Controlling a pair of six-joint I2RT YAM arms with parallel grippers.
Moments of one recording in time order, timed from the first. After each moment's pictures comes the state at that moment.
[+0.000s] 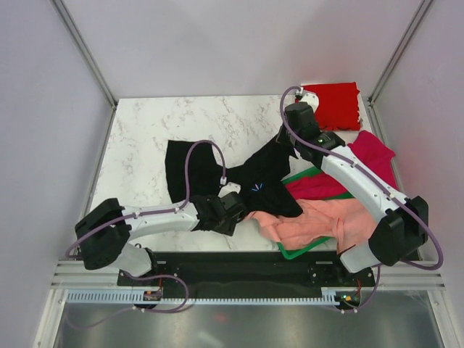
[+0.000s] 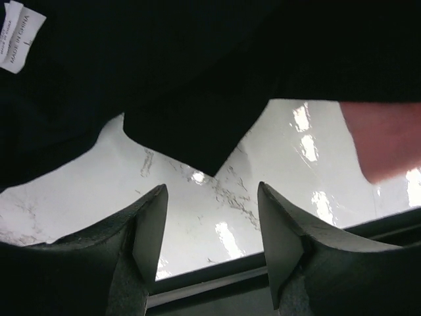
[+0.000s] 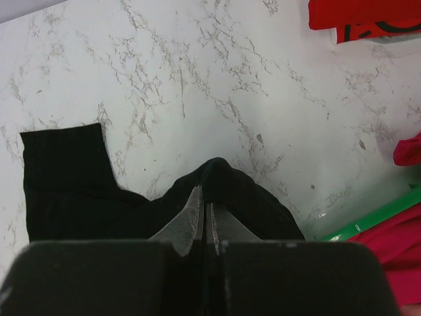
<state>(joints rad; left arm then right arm) -1.09 1.44 0.81 -0.54 -0.32 -0.68 0.50 1.49 1.36 -0.44 0.34 0.57</state>
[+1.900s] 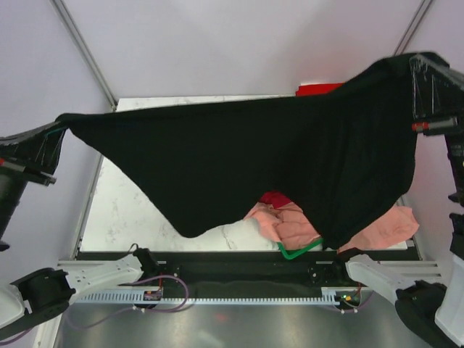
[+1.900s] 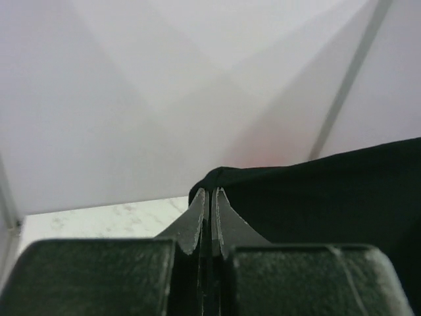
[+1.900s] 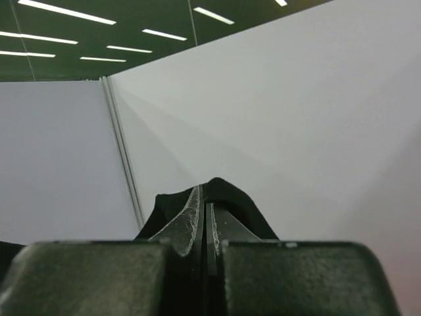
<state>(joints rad) -0.91 0.85 2.15 -0.94 -0.51 -0.05 0.36 0.96 2.00 -0.40 0.00 0.26</state>
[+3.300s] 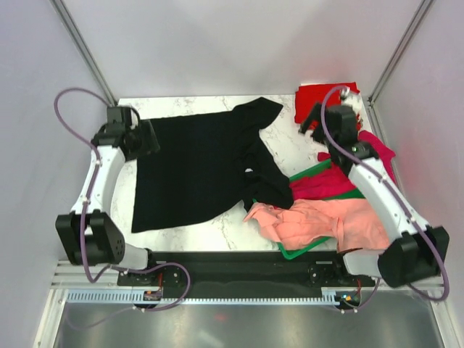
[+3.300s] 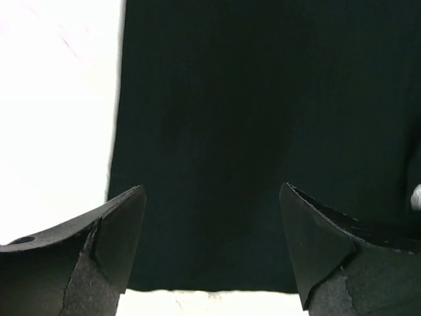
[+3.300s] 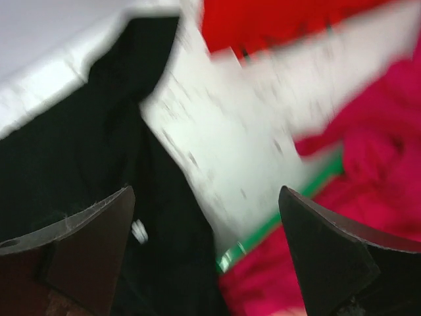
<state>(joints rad) 0.06 1.45 1.34 -0.76 -0.04 -0.28 0.25 1.34 1.23 -0.36 0.27 0.53</state>
